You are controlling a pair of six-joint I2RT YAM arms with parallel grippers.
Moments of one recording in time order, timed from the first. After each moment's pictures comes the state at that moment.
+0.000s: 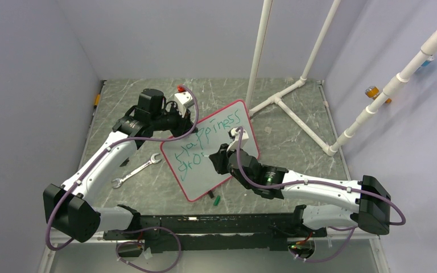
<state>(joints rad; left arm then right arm) -0.43 1.27 1.17 -0.46 0.56 0.18 1.17 1.16 0.75 0.05 0.52 0.65</state>
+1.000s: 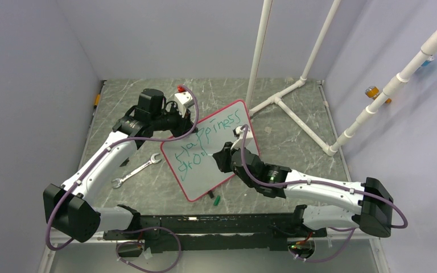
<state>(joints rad) -0.43 1.27 1.17 -0.46 0.56 0.18 1.13 1.15 0.76 0.01 0.51 0.68</state>
